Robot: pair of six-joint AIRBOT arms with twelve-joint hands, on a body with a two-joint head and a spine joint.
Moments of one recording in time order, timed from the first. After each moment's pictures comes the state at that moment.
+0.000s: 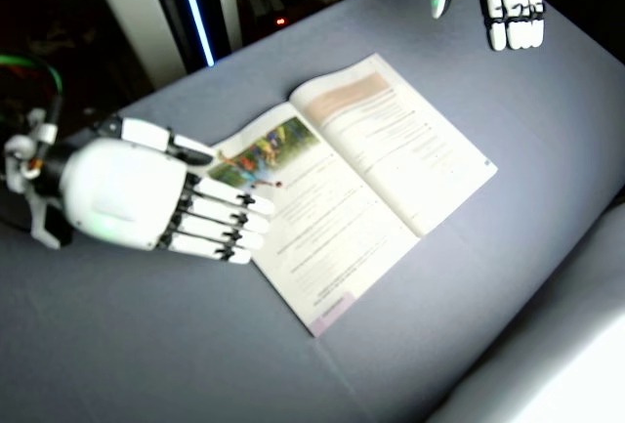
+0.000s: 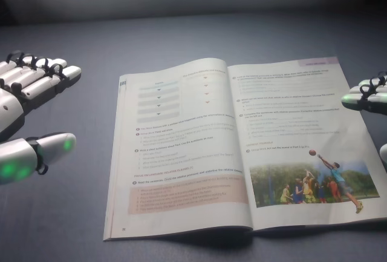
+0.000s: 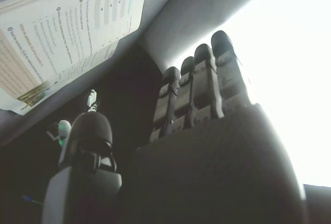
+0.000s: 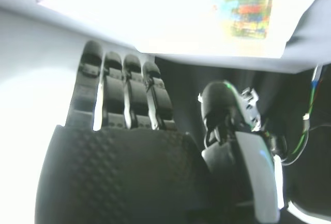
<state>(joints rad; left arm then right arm) 1.03 -0.78 0.99 -0.22 -1.04 0.94 -0.89 -0.87 1.26 -0.42 0.70 -0.32</state>
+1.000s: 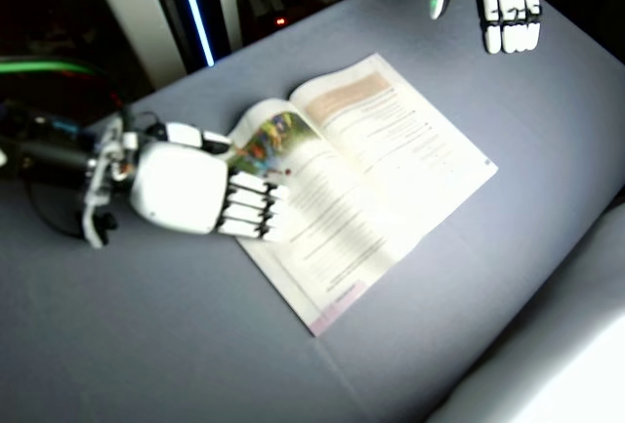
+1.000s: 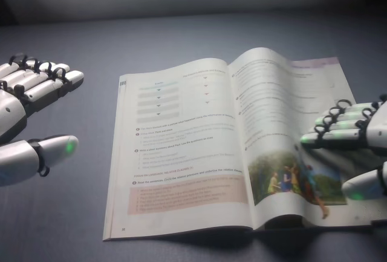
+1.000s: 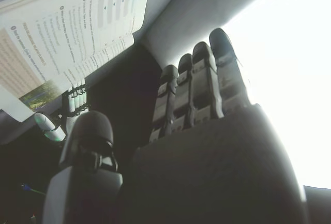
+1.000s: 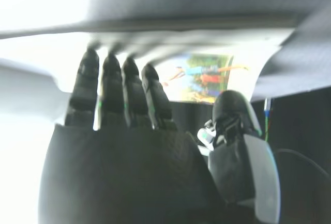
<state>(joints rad) 1.02 -0.79 0.99 -0.21 -1.04 0.93 -0.77 -1.01 1.32 -0.78 0.57 -0.13</state>
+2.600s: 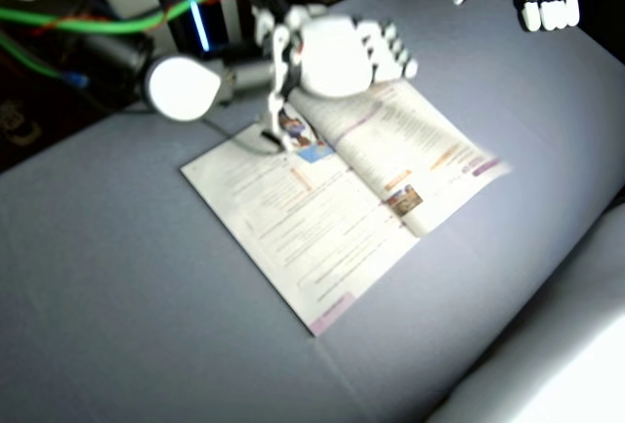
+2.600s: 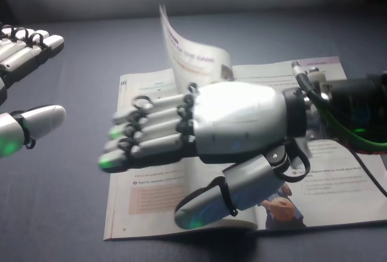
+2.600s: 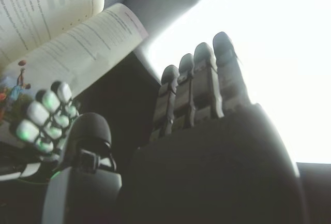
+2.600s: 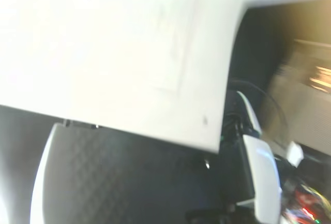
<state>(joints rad) 1.02 -0.77 1.01 -0.25 -1.14 0.90 -0.41 -1.35 1.34 -1.03 0.90 -0.02</state>
